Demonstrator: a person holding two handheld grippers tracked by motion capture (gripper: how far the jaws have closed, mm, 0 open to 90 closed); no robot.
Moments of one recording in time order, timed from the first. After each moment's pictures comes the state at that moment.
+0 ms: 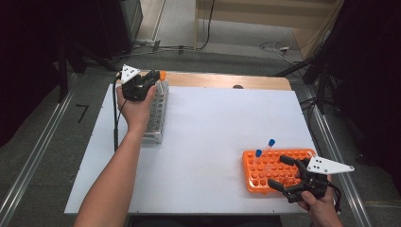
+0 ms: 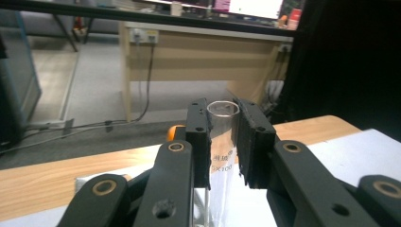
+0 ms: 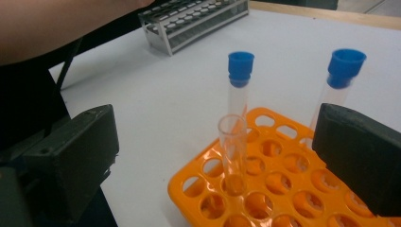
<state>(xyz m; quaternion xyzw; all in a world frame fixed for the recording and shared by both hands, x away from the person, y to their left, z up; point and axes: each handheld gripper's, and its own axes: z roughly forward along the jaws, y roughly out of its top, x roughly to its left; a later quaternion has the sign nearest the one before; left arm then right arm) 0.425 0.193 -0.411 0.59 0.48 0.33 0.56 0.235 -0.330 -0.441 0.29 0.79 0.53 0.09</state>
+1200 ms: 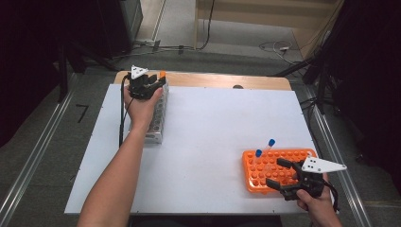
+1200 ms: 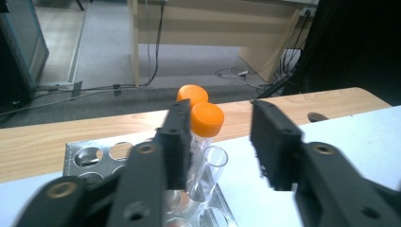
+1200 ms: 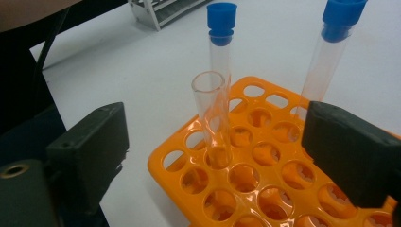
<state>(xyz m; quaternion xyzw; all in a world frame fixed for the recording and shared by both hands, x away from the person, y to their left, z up) 0.444 0.183 -0.423 0.62 0.52 0.29 0.51 0.243 -0.332 -0.457 0.30 0.81 0.50 0.08</state>
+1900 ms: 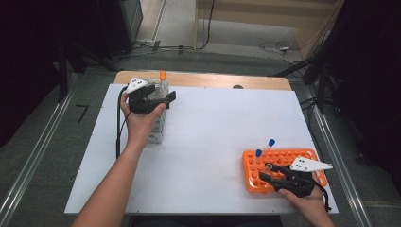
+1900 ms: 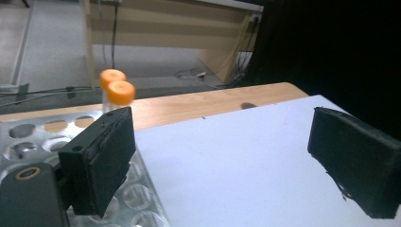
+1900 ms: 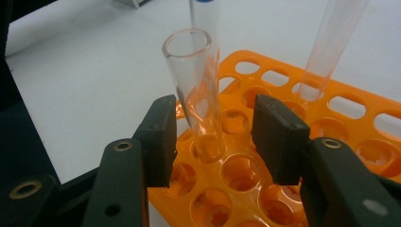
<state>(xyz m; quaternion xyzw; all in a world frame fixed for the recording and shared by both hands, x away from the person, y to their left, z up) 0.377 0.167 -0.411 0.64 0.47 0.24 0.56 0.249 -0.317 -0.476 0.33 0.82 0.47 0.09</state>
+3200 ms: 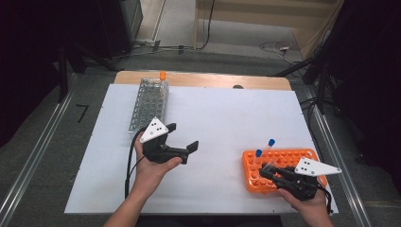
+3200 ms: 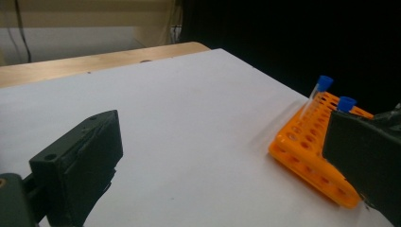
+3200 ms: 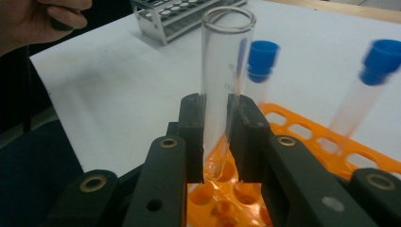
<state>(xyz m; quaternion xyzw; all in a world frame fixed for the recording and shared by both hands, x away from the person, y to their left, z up) 0.260 0.099 -0.420 0.70 0.38 0.16 0.58 0.230 -0.305 -0.444 0.29 0.80 0.51 0.10</state>
